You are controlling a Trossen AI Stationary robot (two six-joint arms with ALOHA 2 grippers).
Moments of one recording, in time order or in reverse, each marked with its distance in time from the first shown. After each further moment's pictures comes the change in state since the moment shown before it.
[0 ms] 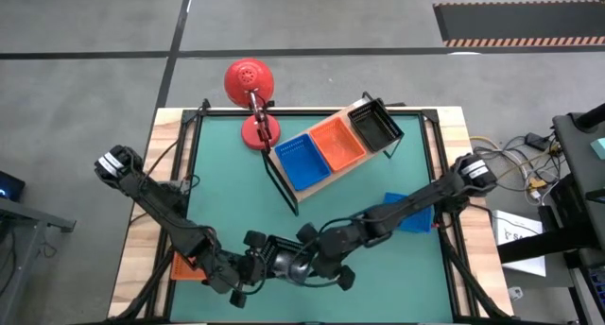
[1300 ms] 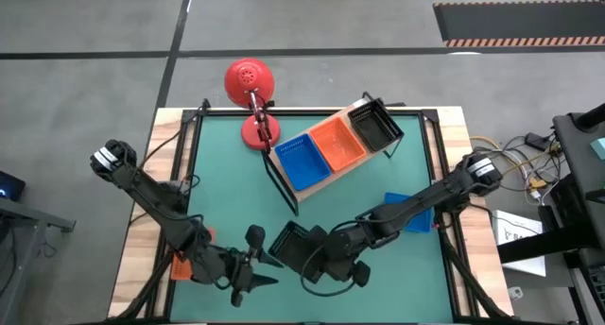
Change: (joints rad) left arm -0.001 -0.083 0.002 0.221 -0.088 0.458; right arm 0.022 -0.050 0.012 -0.237 -0.019 -0.115
